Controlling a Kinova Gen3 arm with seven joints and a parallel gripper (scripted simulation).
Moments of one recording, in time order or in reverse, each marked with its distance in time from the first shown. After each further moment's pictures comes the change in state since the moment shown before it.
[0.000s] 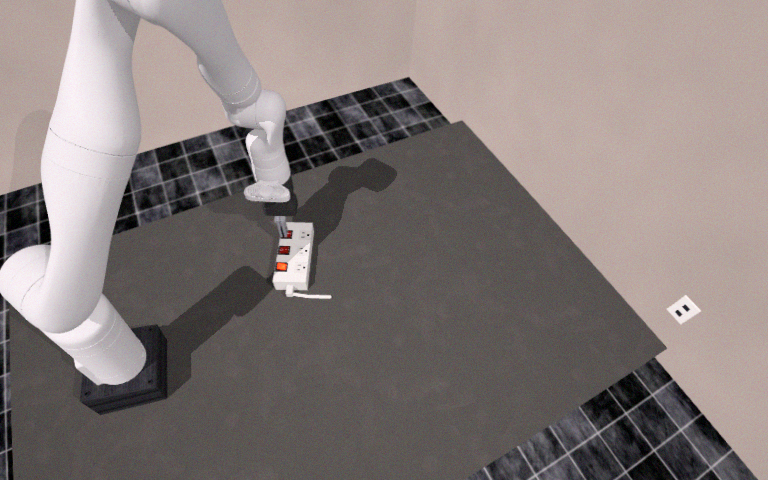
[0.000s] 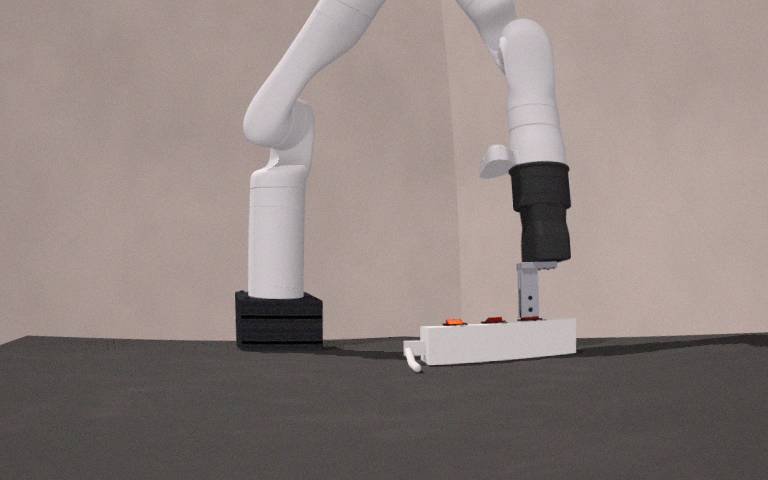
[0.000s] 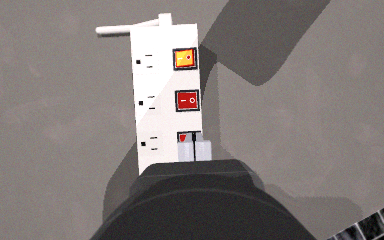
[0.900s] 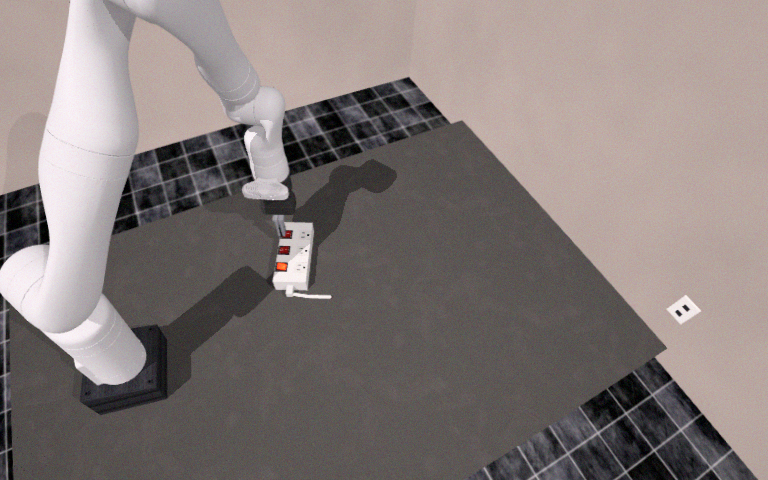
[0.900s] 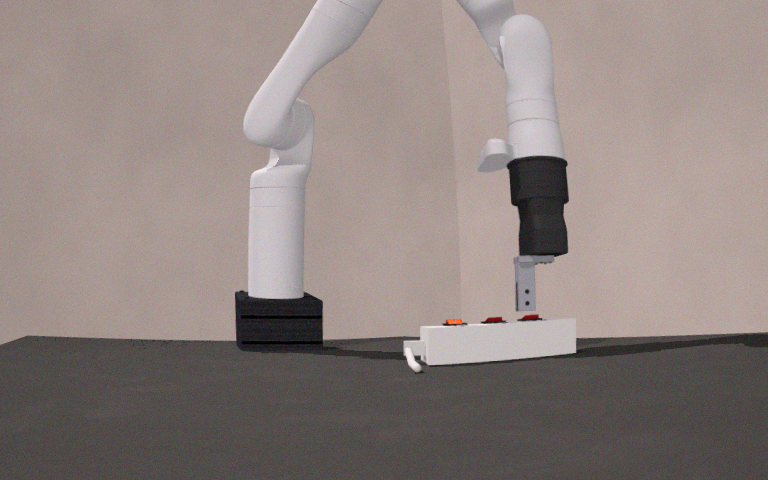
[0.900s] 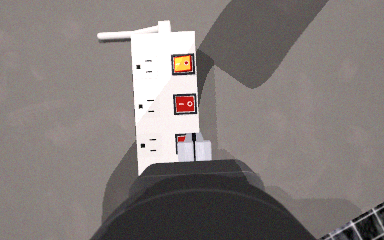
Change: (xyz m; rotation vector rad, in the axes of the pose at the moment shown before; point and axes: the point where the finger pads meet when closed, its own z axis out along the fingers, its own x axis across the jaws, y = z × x) arm 0.003 -0.003 -0.008 0.011 0.007 -0.002
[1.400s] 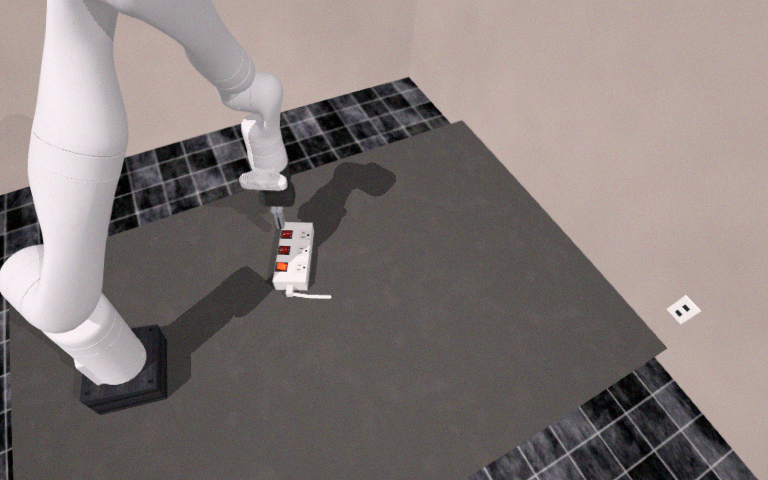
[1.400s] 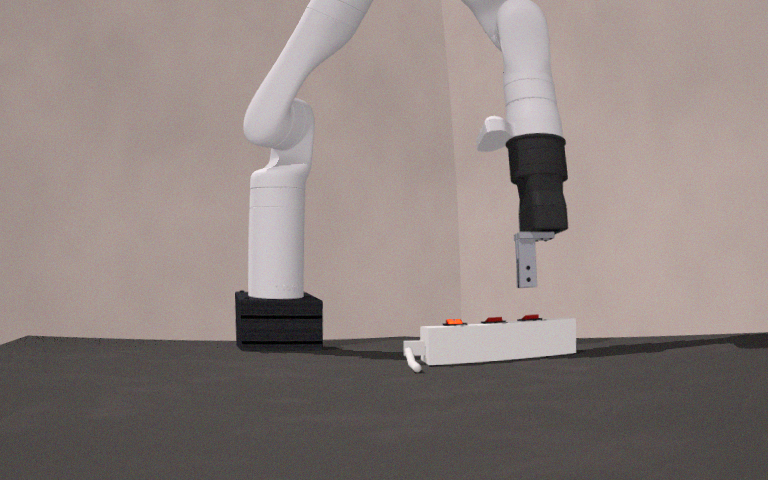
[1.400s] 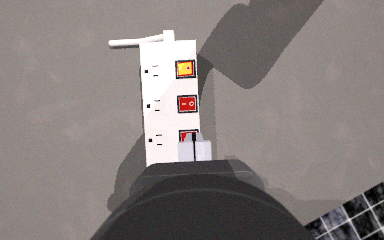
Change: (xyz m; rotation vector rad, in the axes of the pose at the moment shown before) arm -0.002 0.002 -0.028 -0.006 -0.004 0.001
